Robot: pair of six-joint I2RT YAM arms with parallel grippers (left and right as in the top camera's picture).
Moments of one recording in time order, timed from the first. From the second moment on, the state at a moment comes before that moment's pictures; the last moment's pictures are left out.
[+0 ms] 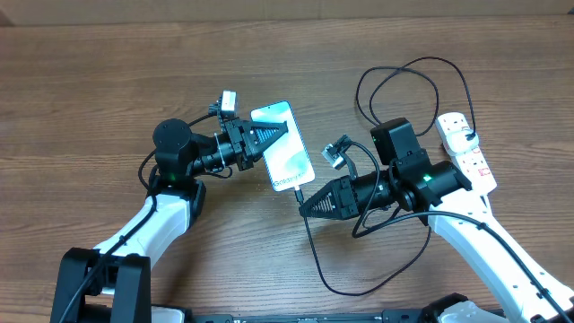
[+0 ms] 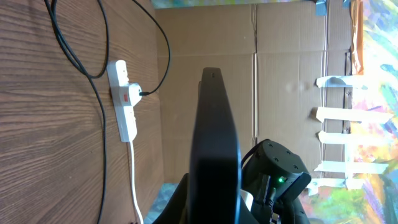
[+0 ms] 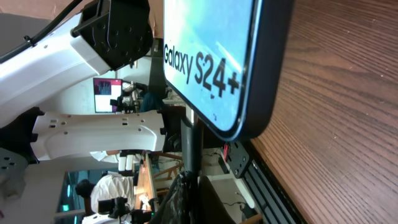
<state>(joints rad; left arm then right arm) -0.16 1.53 0.64 0.83 1.07 -1.46 0.41 1.34 0.93 -0.66 -1.16 0.33</state>
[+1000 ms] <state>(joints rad) -0.16 1.53 0.64 0.83 1.07 -1.50 0.41 1.34 0.93 -0.66 -1.16 0.33</state>
